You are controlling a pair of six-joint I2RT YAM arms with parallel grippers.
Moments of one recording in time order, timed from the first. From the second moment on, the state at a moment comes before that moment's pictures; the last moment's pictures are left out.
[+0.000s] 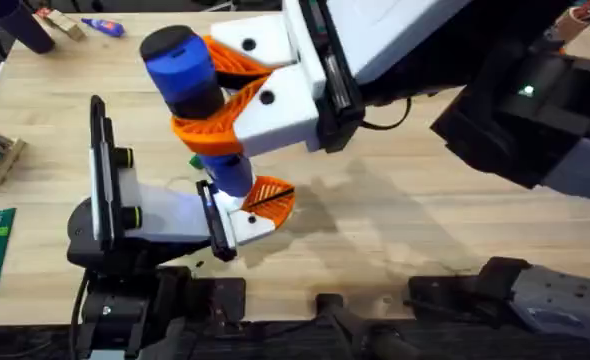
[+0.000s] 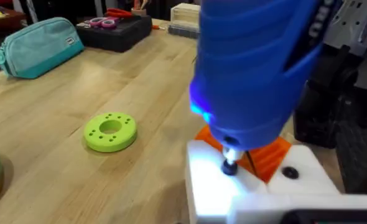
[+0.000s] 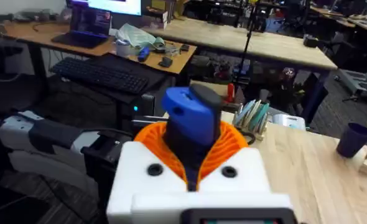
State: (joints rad) left arm -0.01 0.00 0.00 -0.12 1.21 0.04; right arm 0.78 1.29 0.98 0.41 -1.00 -0.06
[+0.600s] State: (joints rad) left arm -0.01 0.00 0.00 -0.12 1.21 0.04; right arm 0.78 1.29 0.98 0.40 -1.00 -0.07
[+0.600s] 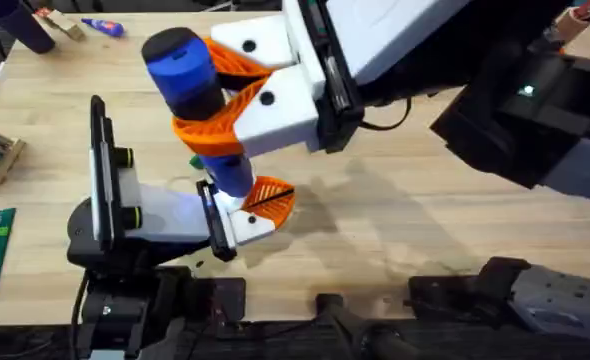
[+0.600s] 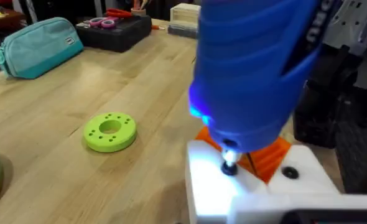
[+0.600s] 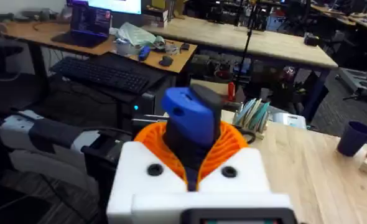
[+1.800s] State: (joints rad) left arm -0.01 0.00 0.01 -0.13 1.21 0.04; right arm 0.78 1.27 1.28 -0.03 -0.92 -0.24
